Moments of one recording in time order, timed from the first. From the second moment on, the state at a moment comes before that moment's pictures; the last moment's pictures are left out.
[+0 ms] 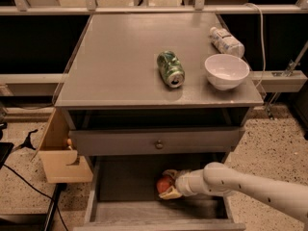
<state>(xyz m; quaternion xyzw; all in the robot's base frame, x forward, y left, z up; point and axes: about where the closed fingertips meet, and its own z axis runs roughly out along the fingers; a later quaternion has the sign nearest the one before) 0.511 -0.051 0.381 -0.60 0.69 0.20 0.35</state>
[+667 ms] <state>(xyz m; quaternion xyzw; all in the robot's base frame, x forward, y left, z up) 0.511 -0.051 0.381 -0.60 0.69 0.20 0.35</state>
